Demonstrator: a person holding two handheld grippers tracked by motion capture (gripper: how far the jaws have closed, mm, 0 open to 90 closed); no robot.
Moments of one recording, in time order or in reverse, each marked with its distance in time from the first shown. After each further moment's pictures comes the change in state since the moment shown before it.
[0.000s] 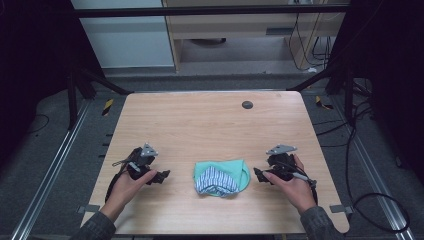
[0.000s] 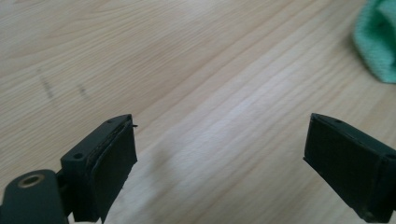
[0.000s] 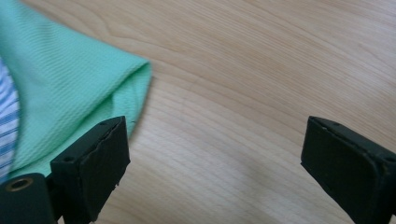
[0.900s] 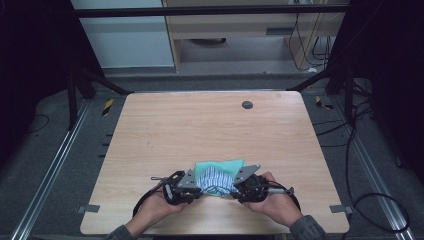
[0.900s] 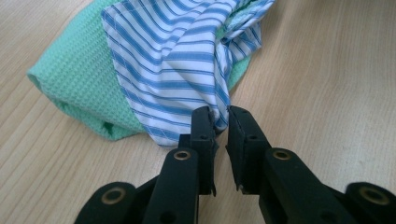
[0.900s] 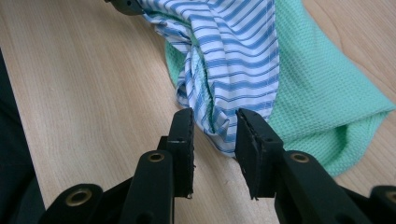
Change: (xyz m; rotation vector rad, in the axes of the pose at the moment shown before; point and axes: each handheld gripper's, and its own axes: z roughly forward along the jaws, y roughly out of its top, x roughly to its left) left arm -0.131 0.019 0.007 -0.010 -0.328 0.408; right arm 0.100 0.007 -0.020 0.092 0.346 -0.428
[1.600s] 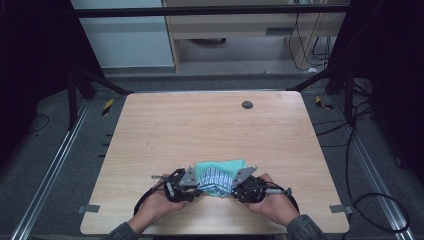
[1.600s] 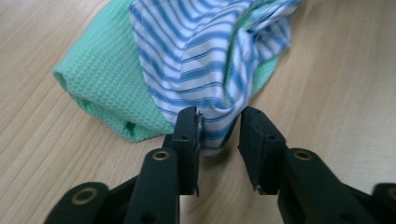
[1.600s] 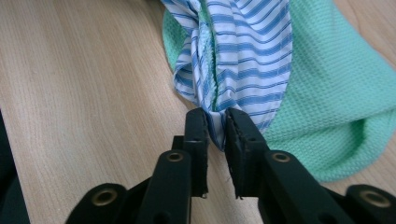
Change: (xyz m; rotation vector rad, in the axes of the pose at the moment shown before) left arm 0.006 0.000 0.004 -0.002 0.044 -0.002; right arm -0.001 -0.005 0.012 0.037 0.003 -0.018
